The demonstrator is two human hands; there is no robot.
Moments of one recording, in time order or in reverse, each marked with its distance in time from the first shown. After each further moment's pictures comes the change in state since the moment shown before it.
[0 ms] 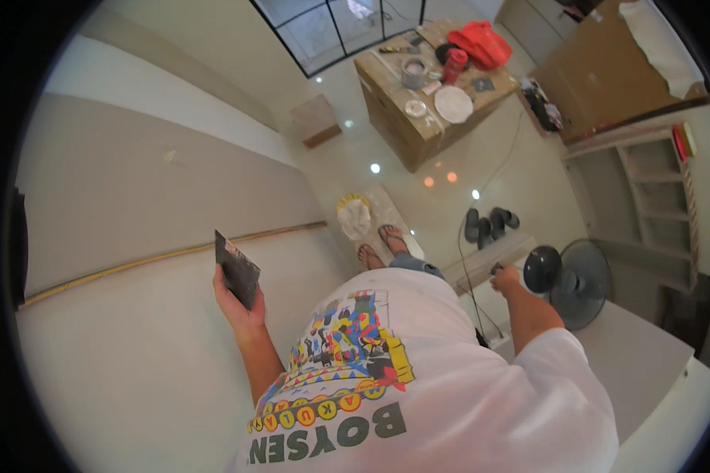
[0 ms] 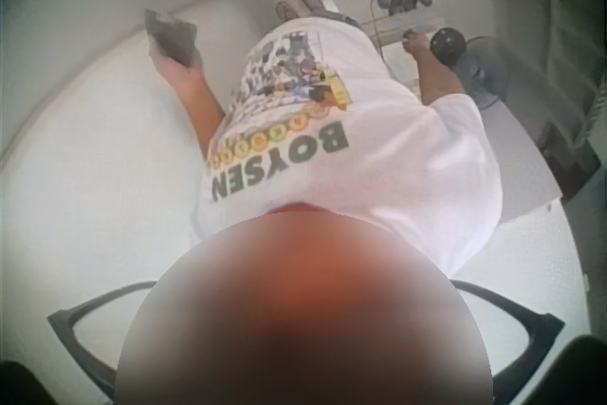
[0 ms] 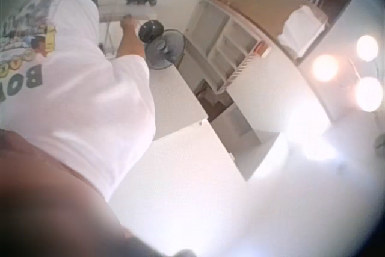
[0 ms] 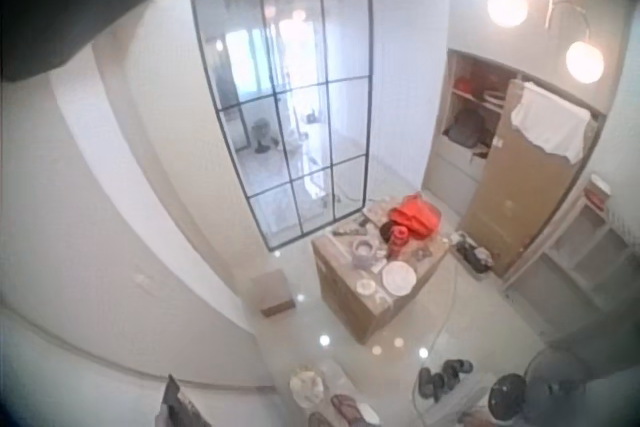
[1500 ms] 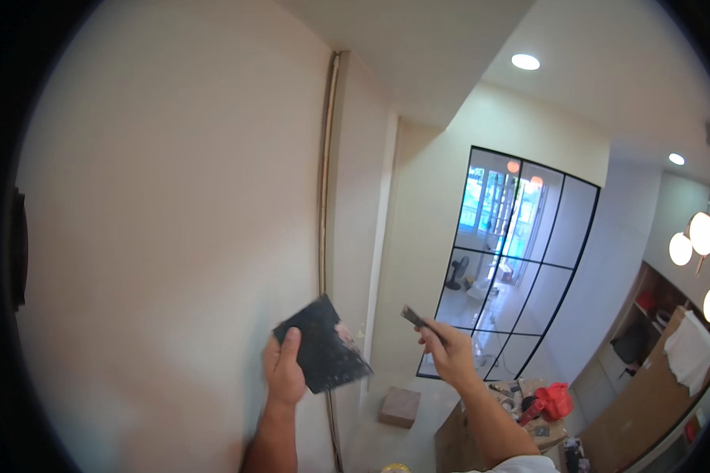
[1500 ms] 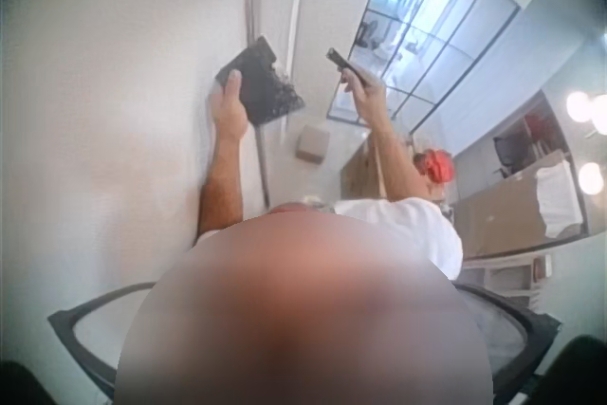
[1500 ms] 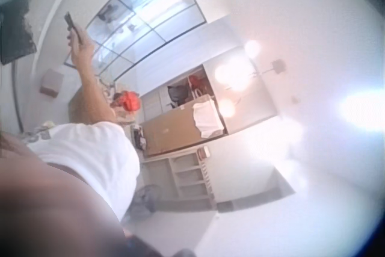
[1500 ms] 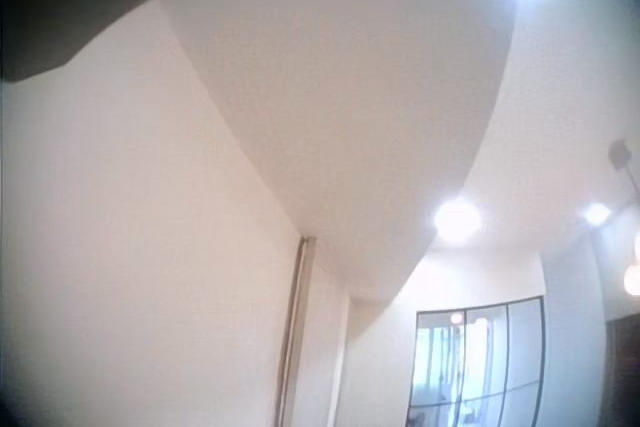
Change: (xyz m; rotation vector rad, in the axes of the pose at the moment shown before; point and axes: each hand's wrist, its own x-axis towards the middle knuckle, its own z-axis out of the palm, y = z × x) left_hand -0.136 0.287 -0.023 0.000 -0.466 1.162; right_hand -0.638 -0.502 0.097 0.341 -0.406 -2.163
